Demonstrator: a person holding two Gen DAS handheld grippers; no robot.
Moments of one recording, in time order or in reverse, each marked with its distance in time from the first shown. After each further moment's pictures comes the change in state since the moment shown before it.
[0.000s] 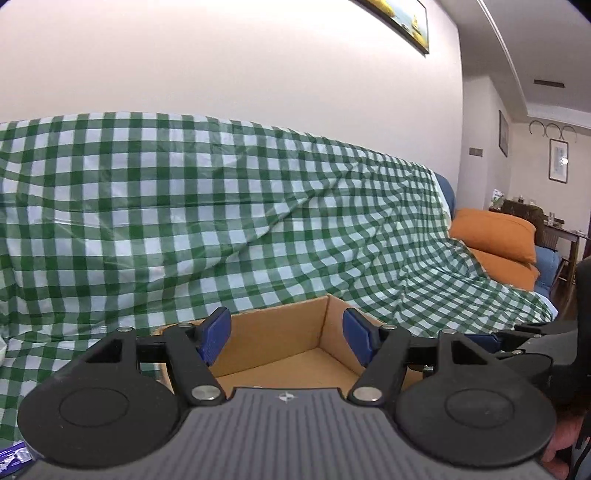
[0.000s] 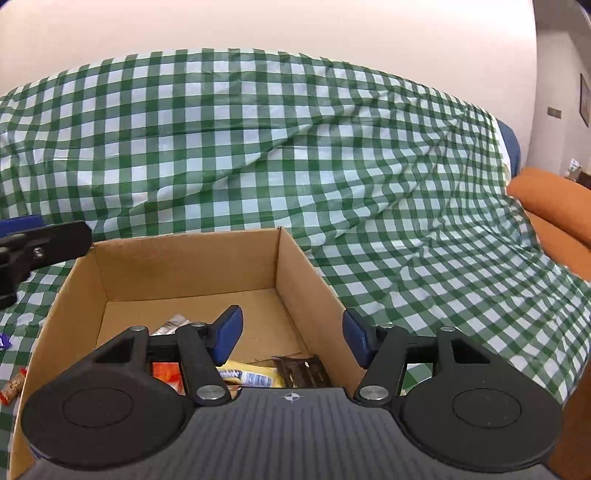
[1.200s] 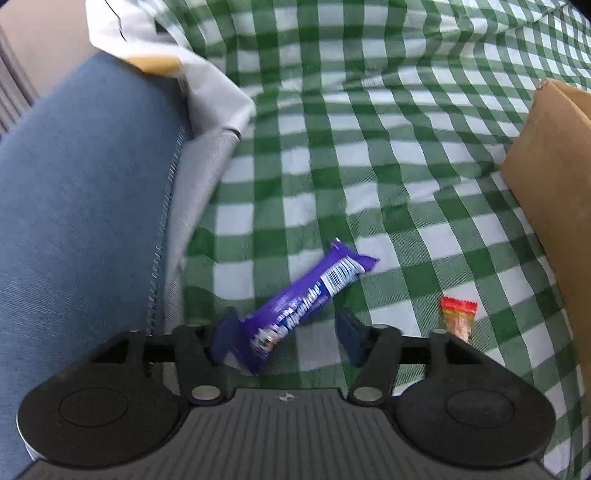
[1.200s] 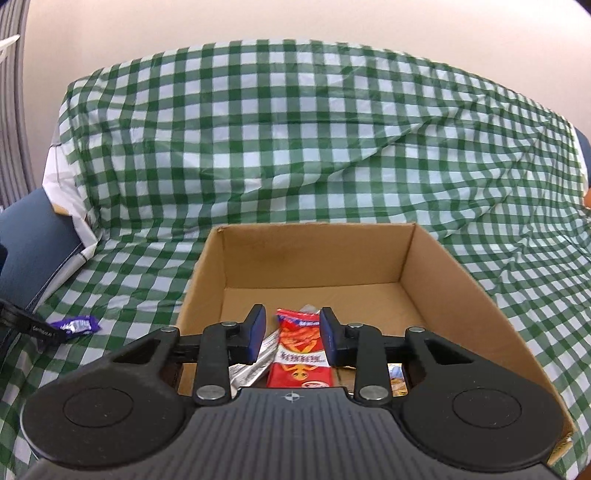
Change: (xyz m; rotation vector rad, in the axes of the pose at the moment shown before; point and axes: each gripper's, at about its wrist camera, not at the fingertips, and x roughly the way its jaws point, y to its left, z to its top) left arm 0.015 0.257 -0.092 -0.076 0.786 0.518; right arm -0.014 0.096 -0.007 -0.082 0.025 0.246
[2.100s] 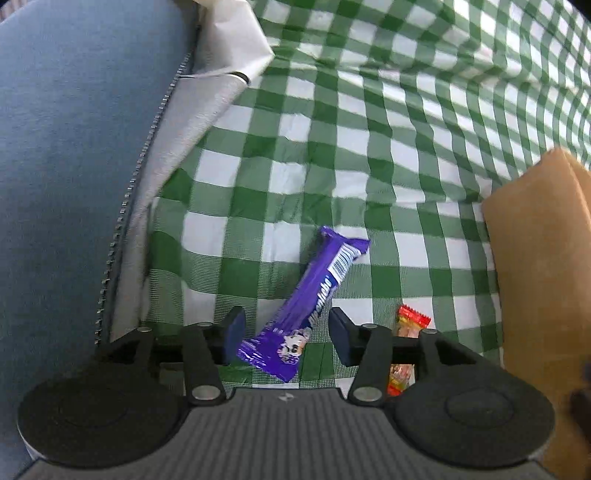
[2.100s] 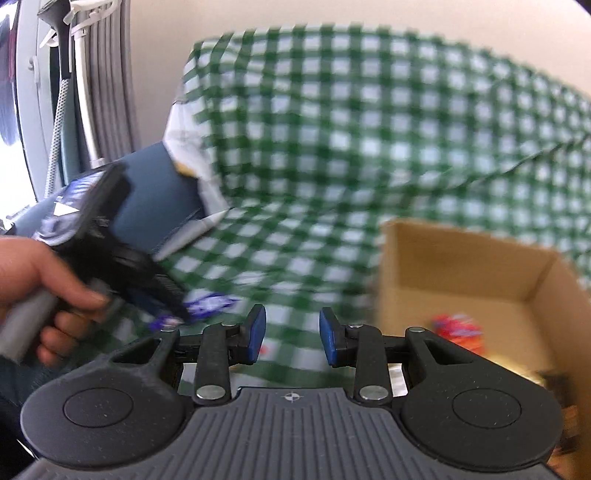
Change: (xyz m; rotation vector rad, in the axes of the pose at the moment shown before) left arm 0.007 0.014 0.011 -0.243 0.145 -0.197; right arm 0.014 0.117 -0.003 -0.149 0.084 0.304
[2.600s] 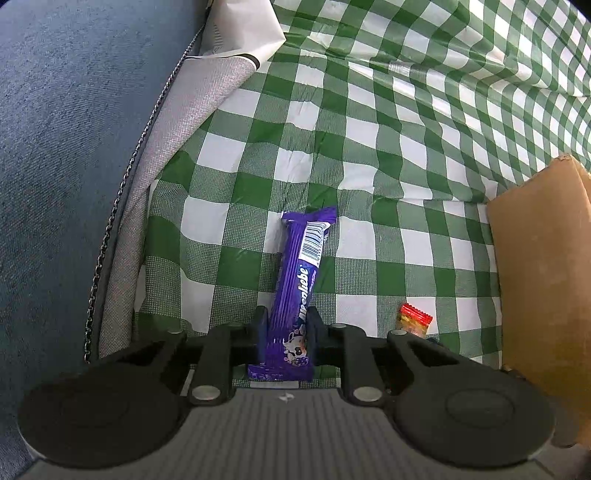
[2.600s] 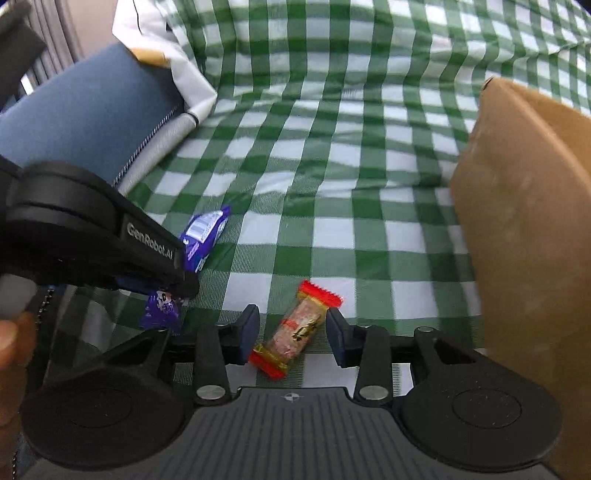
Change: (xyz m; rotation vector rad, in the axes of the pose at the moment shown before) left arm 0.009 0.007 0.002 -0.058 0.026 -0.026; right arm 0.146 0.056 -0.024 0.149 0.308 -0.070
